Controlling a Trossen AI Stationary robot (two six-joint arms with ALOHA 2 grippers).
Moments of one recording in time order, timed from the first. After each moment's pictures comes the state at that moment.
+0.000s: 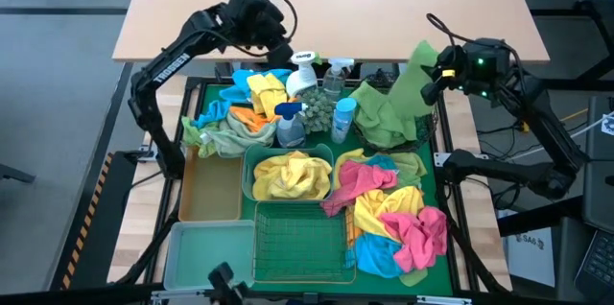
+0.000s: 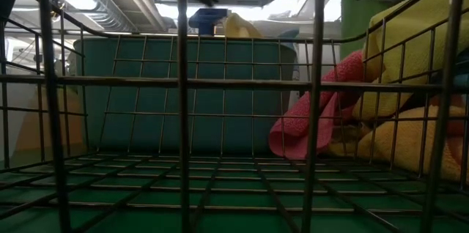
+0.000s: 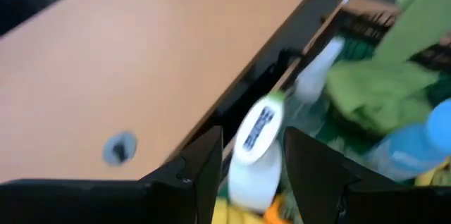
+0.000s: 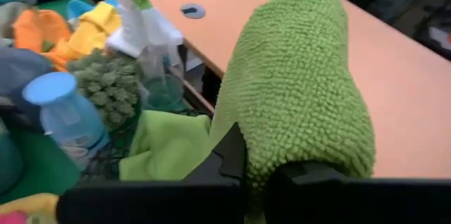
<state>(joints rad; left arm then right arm) 0.63 1.72 2.11 -1.04 -0.10 0.03 -0.76 0.92 1.36 -0.98 0.06 -0.18</state>
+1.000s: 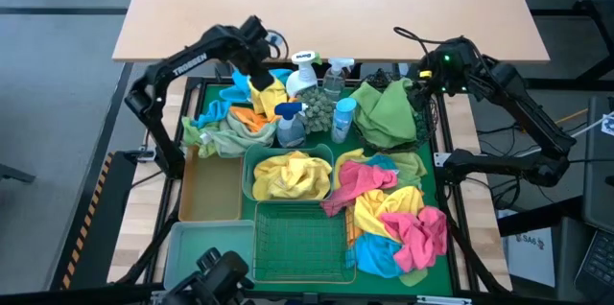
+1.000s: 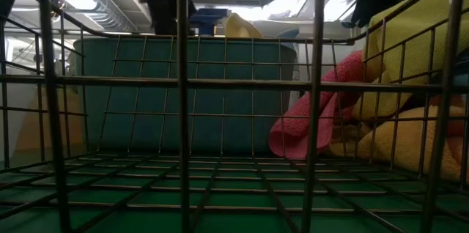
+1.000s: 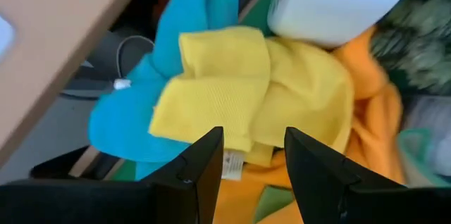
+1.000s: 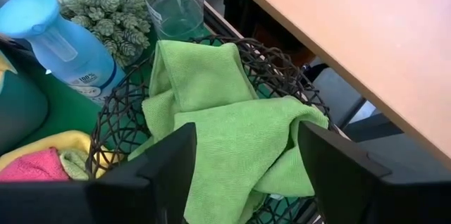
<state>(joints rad) 0.84 1.73 1.58 -1.06 0.02 0.11 -0.76 1.05 1.36 -1.15 0.03 -0.08</state>
